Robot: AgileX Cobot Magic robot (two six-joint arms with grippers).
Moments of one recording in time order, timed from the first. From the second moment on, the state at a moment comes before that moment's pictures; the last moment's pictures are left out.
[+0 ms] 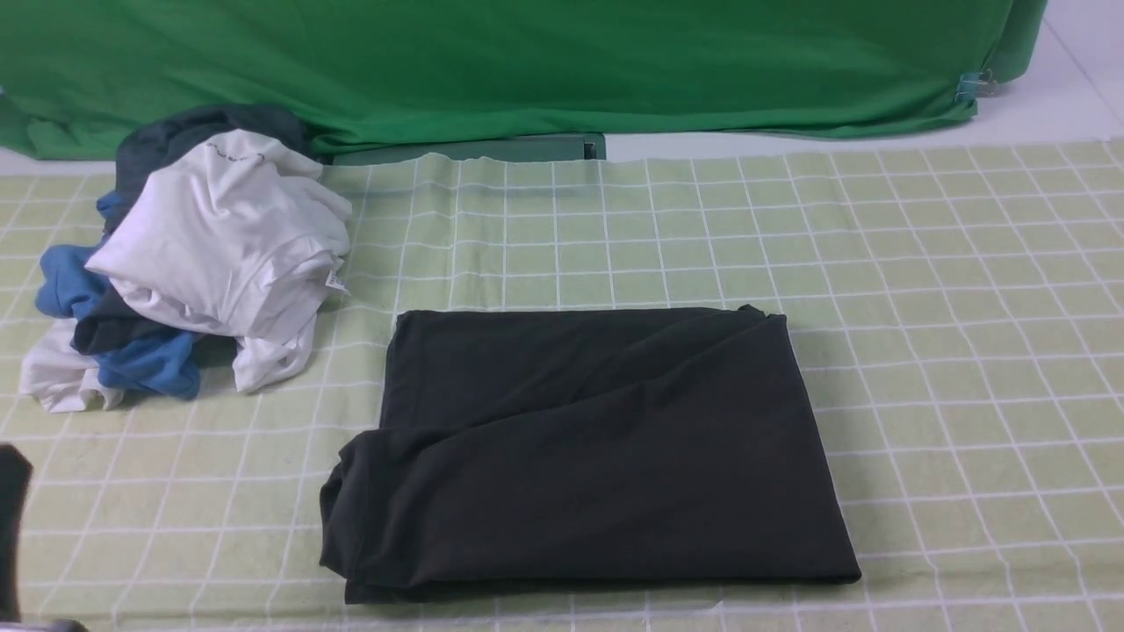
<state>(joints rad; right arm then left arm) 0.32 0.02 -0.38 0.21 -0.03 -0.26 0.01 0.01 -0.02 -0.07 0.08 0.05</state>
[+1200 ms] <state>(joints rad) 0.32 0.02 -0.38 0.21 -0.03 -0.26 0.02 0.00 0.00 -0.03 0.17 0.06</state>
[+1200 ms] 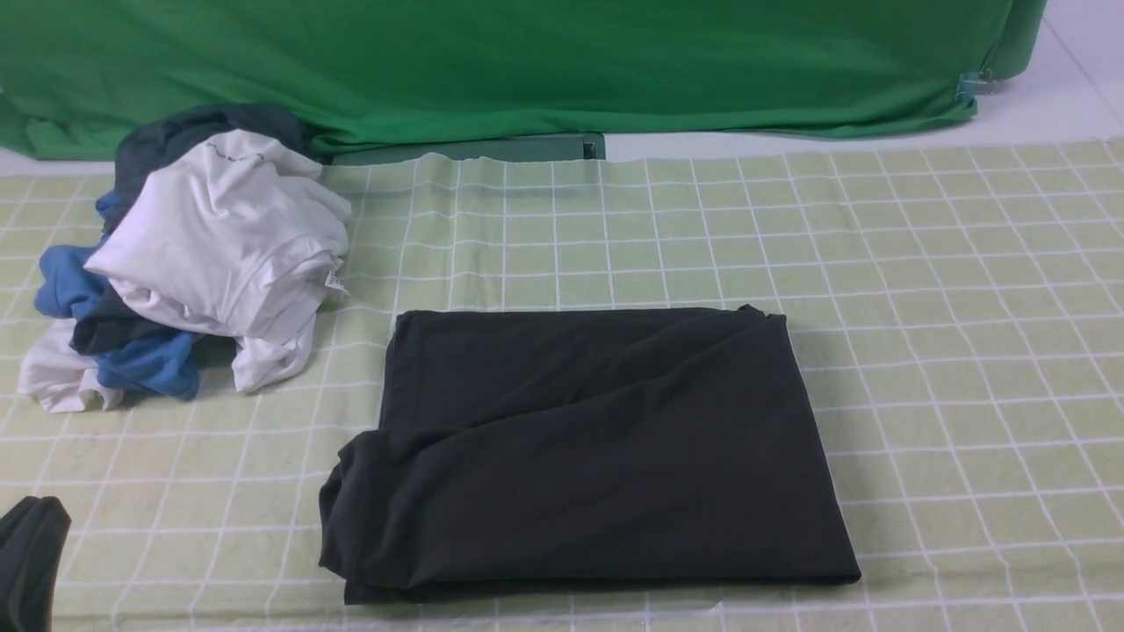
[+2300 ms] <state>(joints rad) 0.03 0.00 0.00 0.17 0.25 -0.27 0.02 0.00 0.00 -0.03 0.17 0.05</state>
